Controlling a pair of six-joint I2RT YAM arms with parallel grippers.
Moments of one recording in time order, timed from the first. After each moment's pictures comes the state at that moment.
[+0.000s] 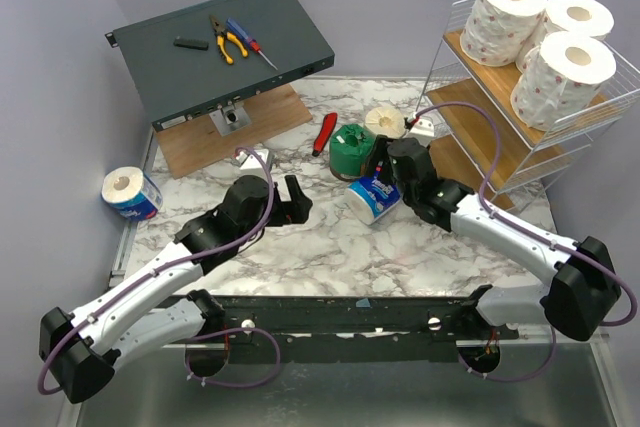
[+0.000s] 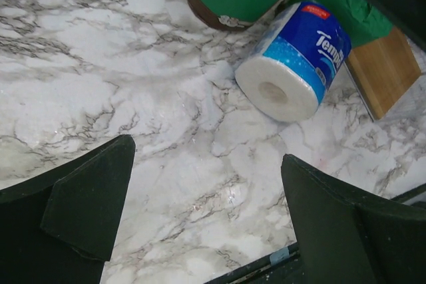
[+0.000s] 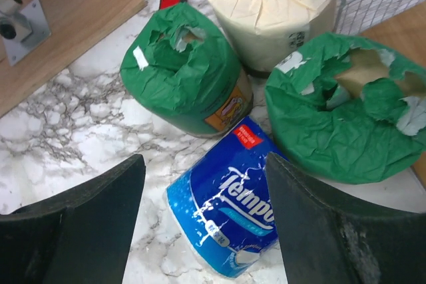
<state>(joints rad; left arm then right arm) -0.77 0.85 0.72 -0.36 -0.25 -0.65 0.74 1.29 0.91 -0.11 0.51 0.59</state>
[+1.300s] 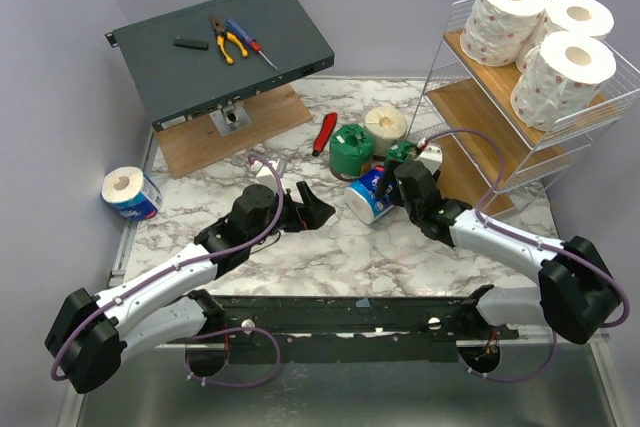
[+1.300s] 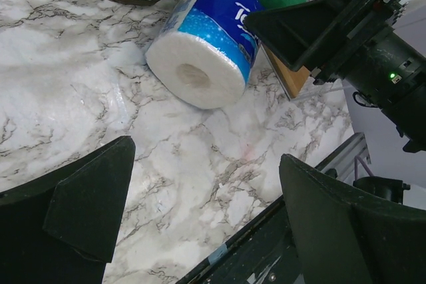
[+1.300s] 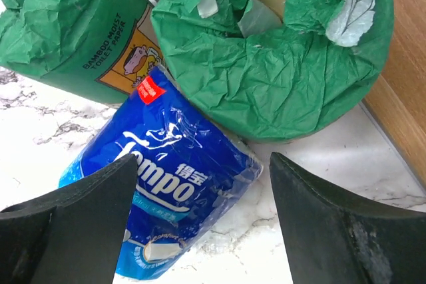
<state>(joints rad) -0.77 0.95 0.53 0.07 0.02 -0.81 0.66 1.28 0.68 -0.02 0.52 0.63</state>
